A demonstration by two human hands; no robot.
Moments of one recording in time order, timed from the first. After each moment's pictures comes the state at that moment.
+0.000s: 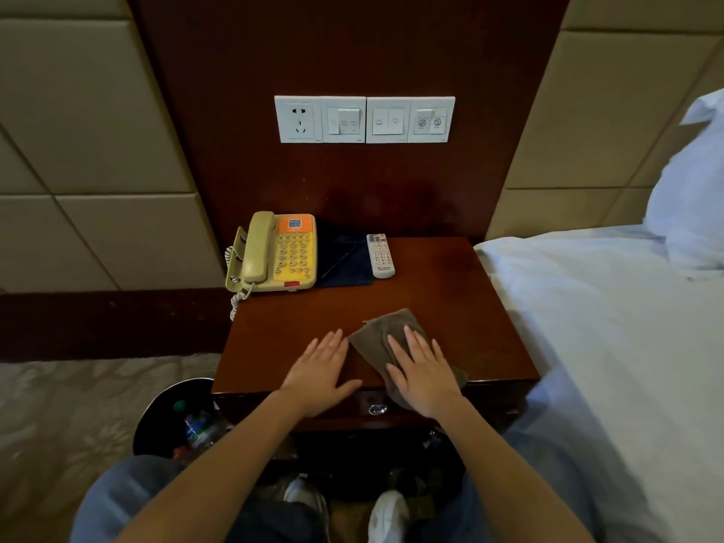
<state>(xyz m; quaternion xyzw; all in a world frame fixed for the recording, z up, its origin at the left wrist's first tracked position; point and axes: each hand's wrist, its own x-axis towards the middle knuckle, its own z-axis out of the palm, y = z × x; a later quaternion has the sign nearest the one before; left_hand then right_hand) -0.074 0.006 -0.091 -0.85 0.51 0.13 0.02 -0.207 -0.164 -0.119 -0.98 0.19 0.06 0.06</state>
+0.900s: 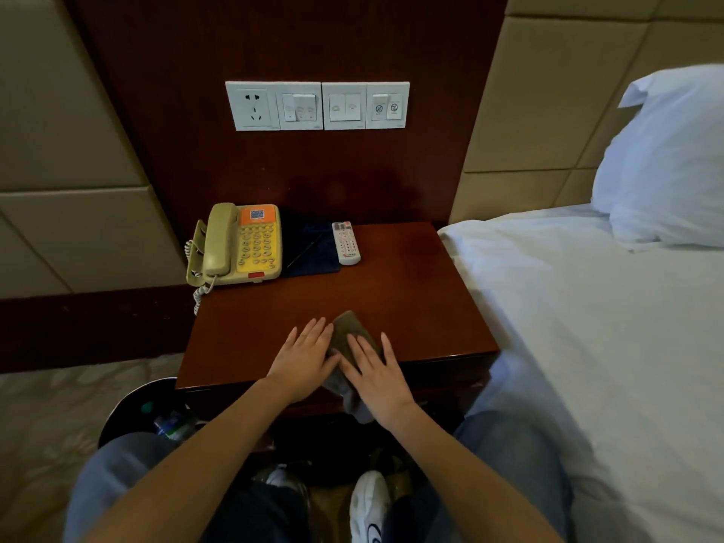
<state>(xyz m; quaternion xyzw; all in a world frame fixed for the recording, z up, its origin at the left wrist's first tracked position) -0.093 -0.016 -0.090 -0.86 0.49 0.14 -0.02 -0.224 -0.119 -0.124 -0.99 0.11 0.07 -0.11</state>
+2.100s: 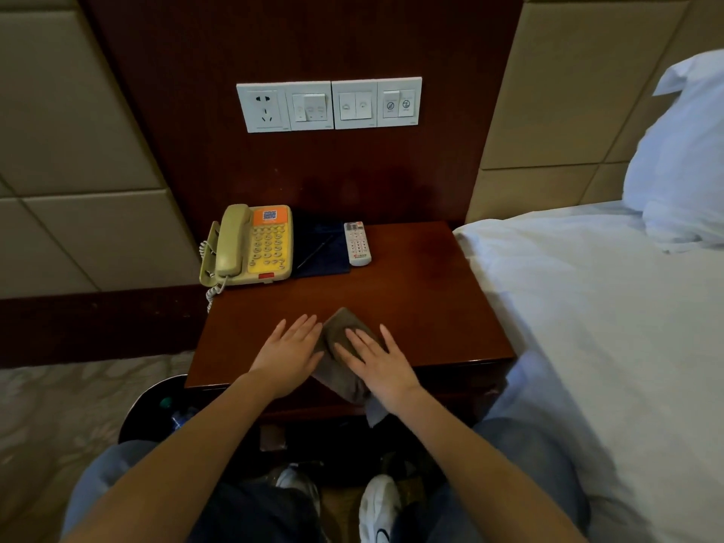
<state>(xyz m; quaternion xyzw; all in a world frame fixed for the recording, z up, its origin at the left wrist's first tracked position) -0.076 0.000 -0.076 -0.87 0.48 0.08 0.07 -0.202 -0.140 -0.118 -0.99 0.06 0.09 -0.09</state>
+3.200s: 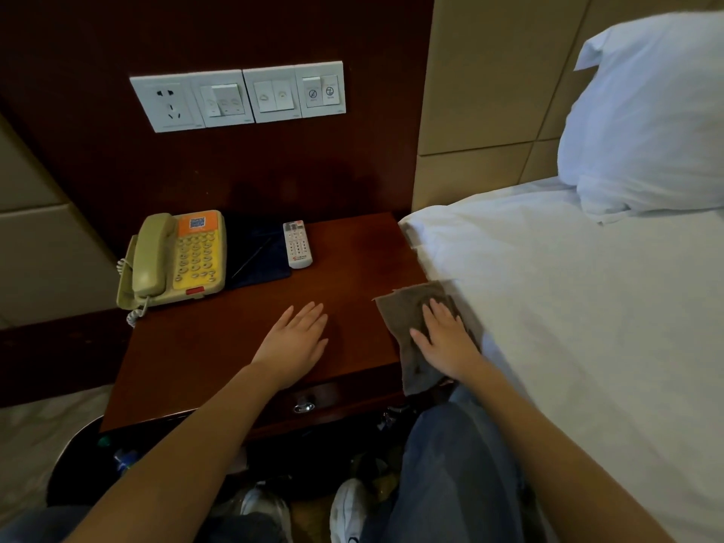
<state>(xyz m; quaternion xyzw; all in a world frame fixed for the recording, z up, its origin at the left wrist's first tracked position) -0.106 -0.091 -0.078 -0.81 0.58 0.02 0.06 -0.299 -0.286 -0.110 -0.92 0.34 0.03 0.18</state>
